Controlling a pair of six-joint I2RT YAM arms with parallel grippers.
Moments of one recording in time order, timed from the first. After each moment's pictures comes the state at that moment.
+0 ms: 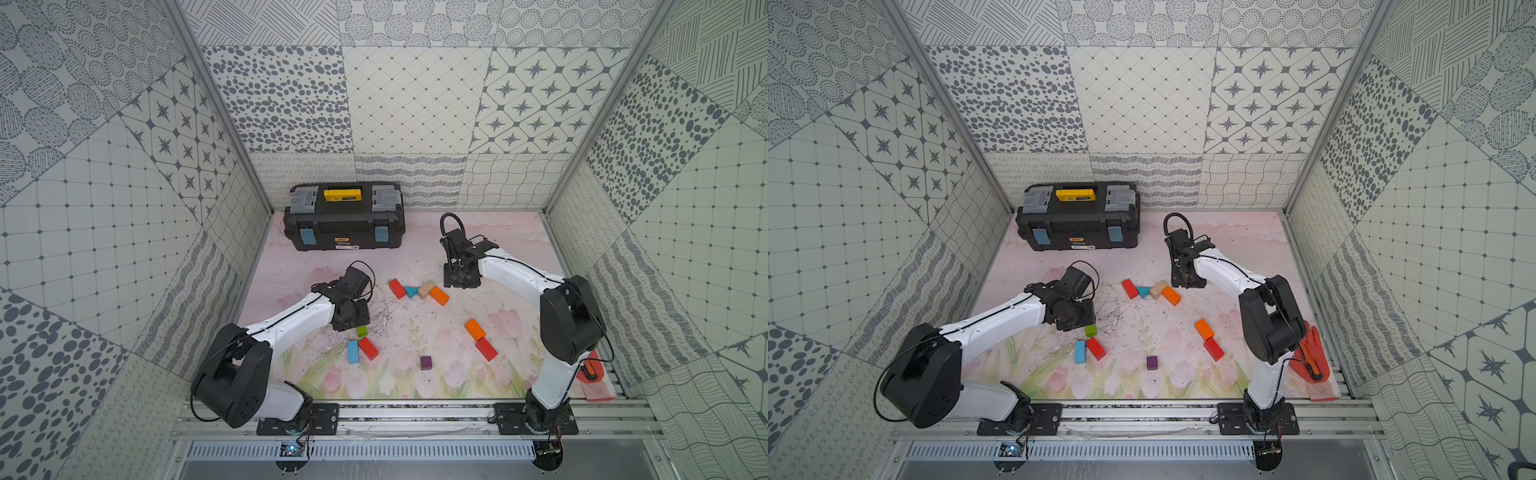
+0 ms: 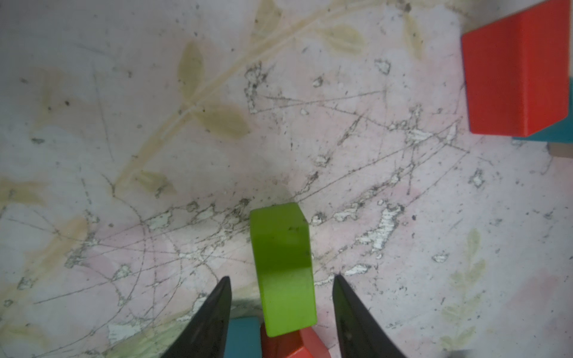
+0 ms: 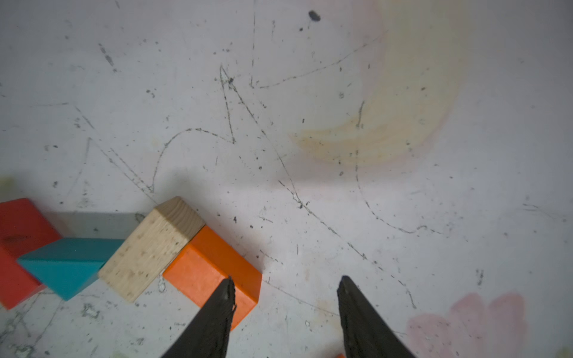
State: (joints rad) left arm -0.53 1.44 0.85 -0.69 -0.01 -0.71; right arm 0.52 1.76 1.36 -0.83 0.21 0.52
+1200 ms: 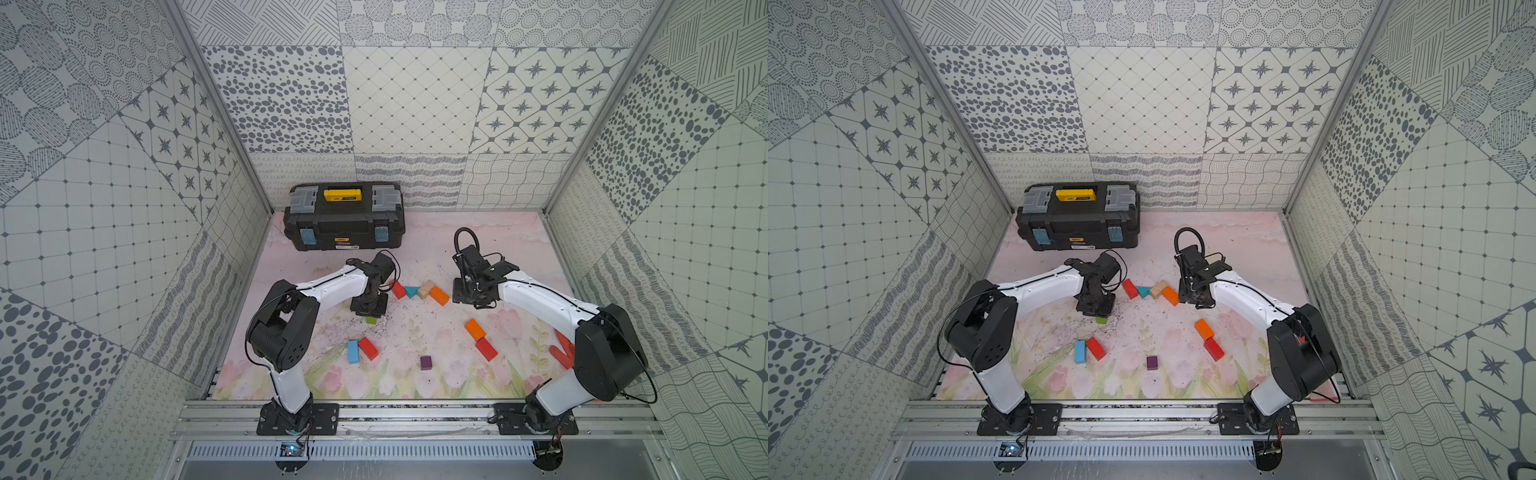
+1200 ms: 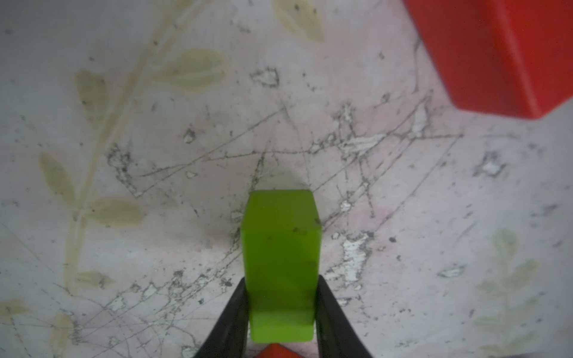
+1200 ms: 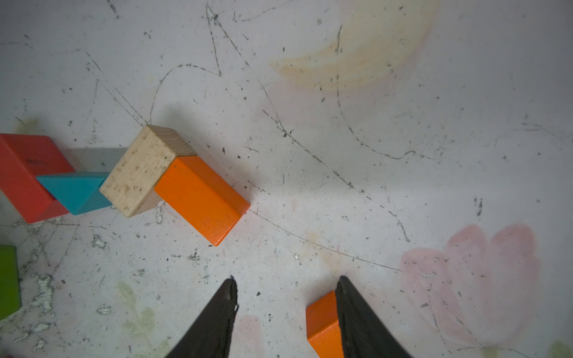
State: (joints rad) left arm -0.61 1.80 1.18 -0.88 -0.02 -0.43; right arm 0.54 1.55 1.09 -0.73 0.16 0.59
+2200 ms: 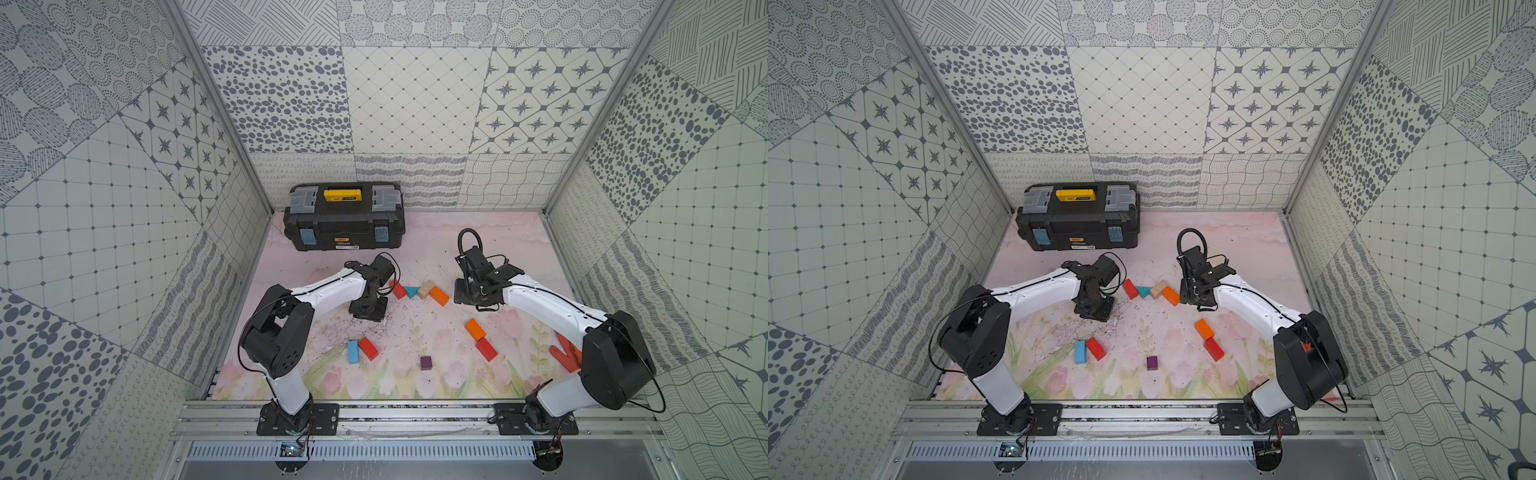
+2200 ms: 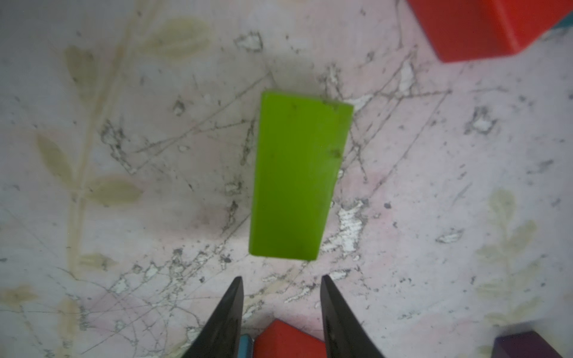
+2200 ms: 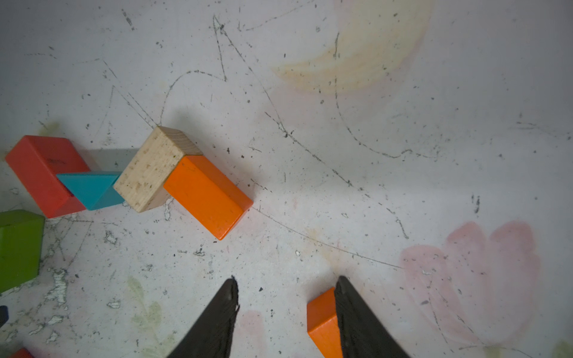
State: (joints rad) left arm -0.63 1.70 1.10 -0.87 0.02 -0.43; right arm 0.54 1.51 1.06 -0.71 0.16 0.60
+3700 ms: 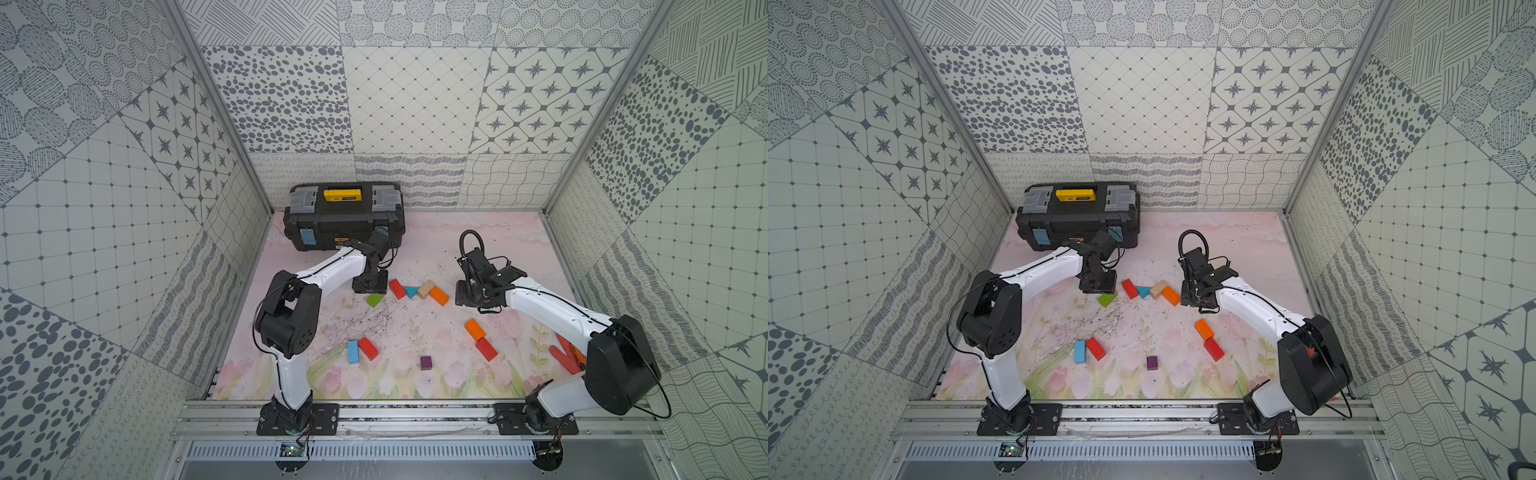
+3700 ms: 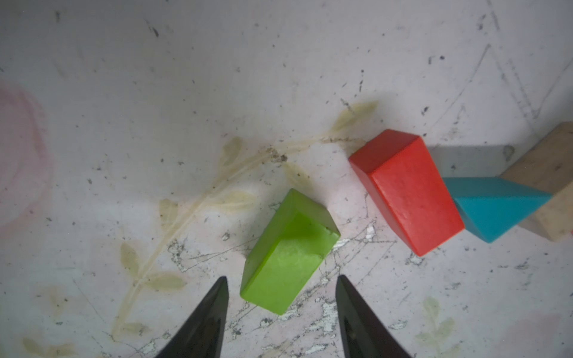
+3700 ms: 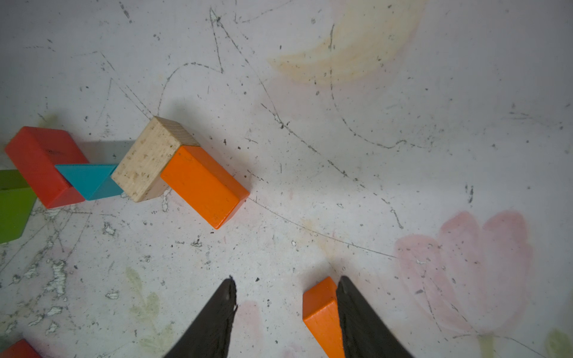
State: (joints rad) left arm -0.52 1.90 1.43 -0.91 -0.01 -0.39; right arm 0.54 1.47 1.04 -0.73 0.16 0.60
